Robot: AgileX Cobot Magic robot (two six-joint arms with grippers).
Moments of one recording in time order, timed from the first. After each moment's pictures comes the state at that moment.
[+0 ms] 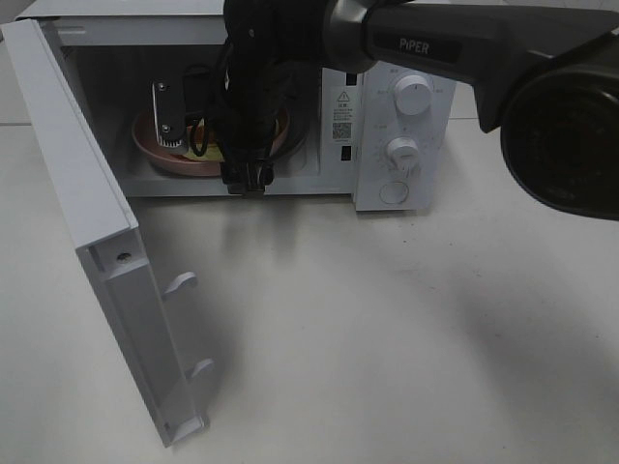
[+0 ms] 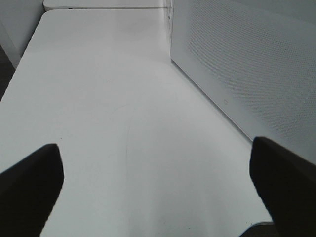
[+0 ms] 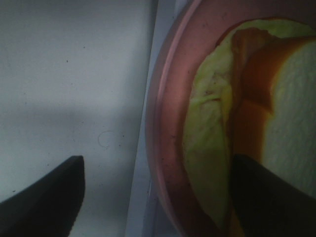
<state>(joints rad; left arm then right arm) -0.04 -0.01 -0.52 0.00 1.08 -0.01 0.69 2.42 -2.14 -0.11 0.79 -1.03</state>
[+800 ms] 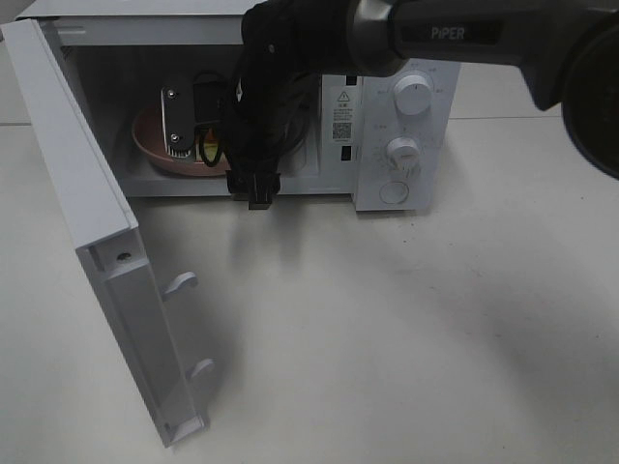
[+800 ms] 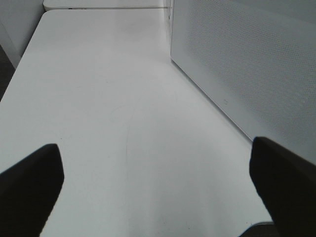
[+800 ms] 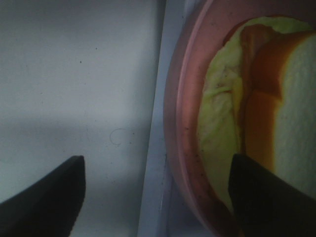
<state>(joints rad) -0.04 -0.01 -0.52 0.00 1.08 -0.01 0.69 2.30 -1.89 -0.11 0.61 -1.01</state>
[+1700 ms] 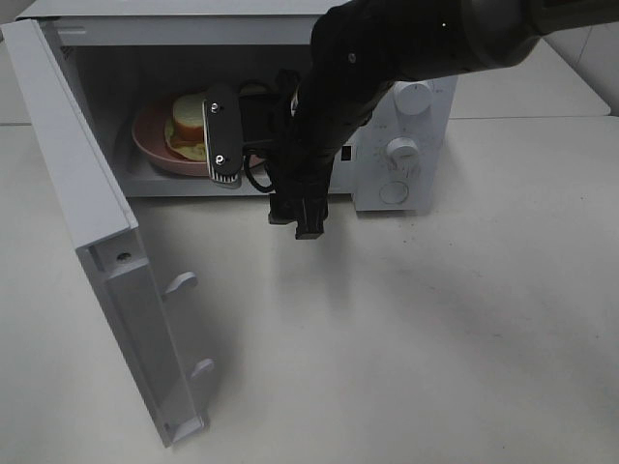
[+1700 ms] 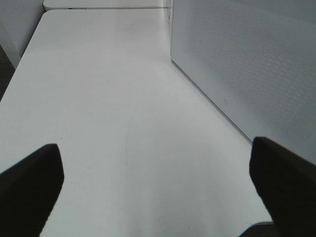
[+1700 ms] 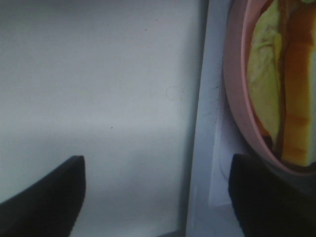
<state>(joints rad) -0.04 -0.01 -0.52 0.00 1.08 -0.01 0.69 1.99 -1.42 -0.12 0.44 -0.98</state>
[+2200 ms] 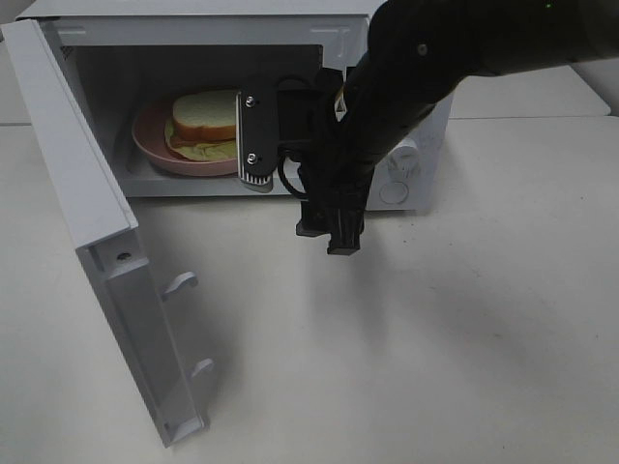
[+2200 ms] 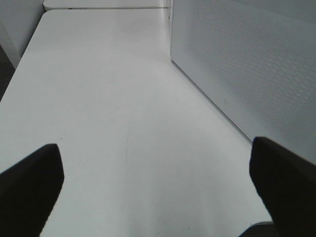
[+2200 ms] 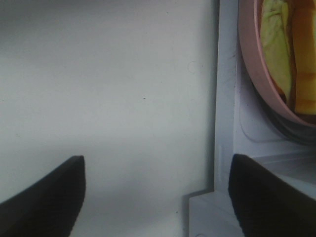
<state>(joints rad) -0.04 -0.01 -0.52 0.00 1.08 -0.01 0.69 1.81 -1.23 -0.12 0.43 -0.90</state>
